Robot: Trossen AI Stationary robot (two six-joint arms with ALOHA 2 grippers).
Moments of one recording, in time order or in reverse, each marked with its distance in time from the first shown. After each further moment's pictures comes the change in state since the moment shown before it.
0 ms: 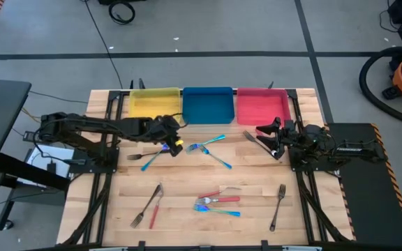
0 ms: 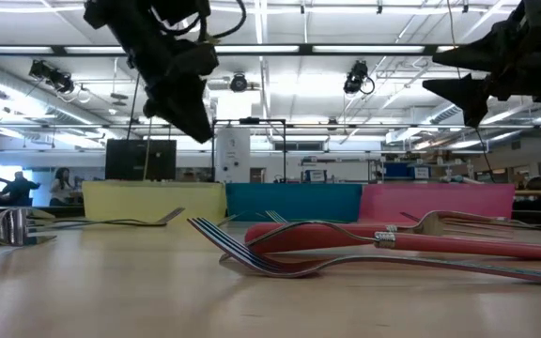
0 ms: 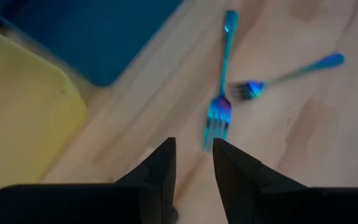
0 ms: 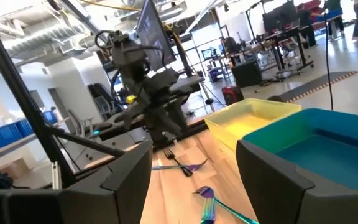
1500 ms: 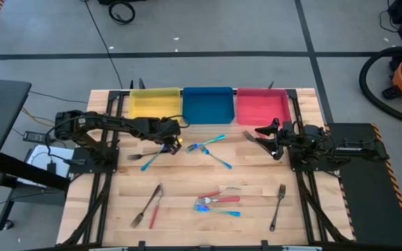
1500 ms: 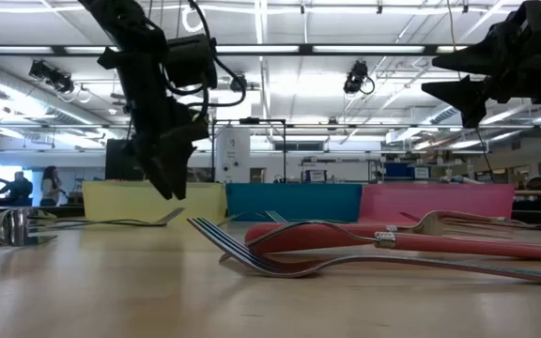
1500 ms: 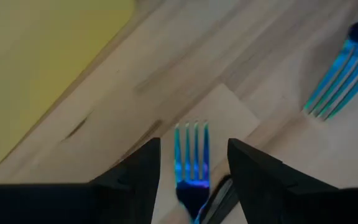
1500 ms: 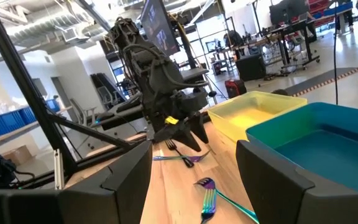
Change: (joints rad) left arm 0.132 0.178 -0.044 -0.084 0.047 -0.115; right arm 0.002 0.037 0.000 0.006 -0.028 -0.015
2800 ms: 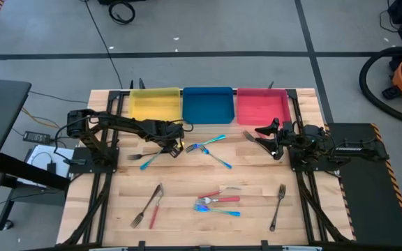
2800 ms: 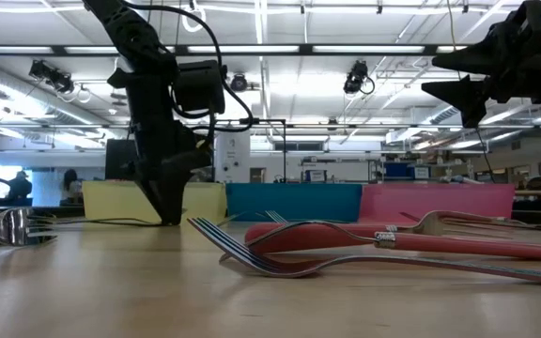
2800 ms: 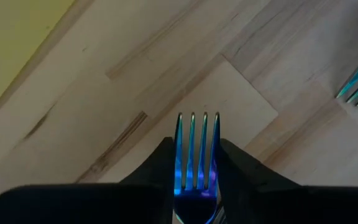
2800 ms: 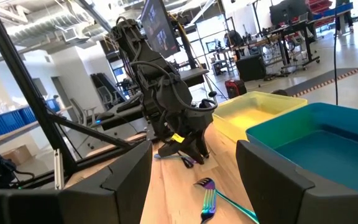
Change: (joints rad) left arm 0.005 0.155 0.003 0.044 0.045 0.008; right arm 0.000 0.001 0.000 0.001 0.000 -0.003
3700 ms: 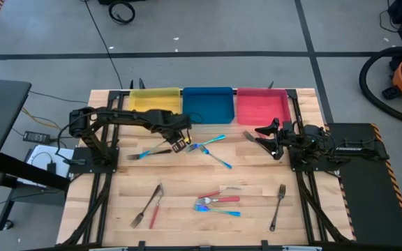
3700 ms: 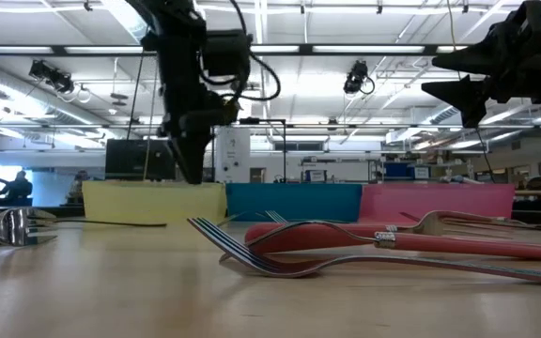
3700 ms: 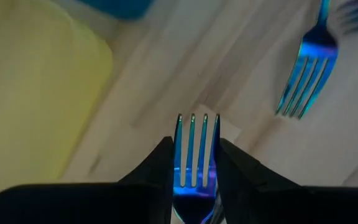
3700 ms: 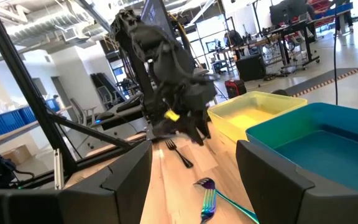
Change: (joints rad) left arm 0.031 0.001 0.320 -0.323 -0.006 0.247; right arm 0.000 0.000 0.000 -0.001 0.000 0.000
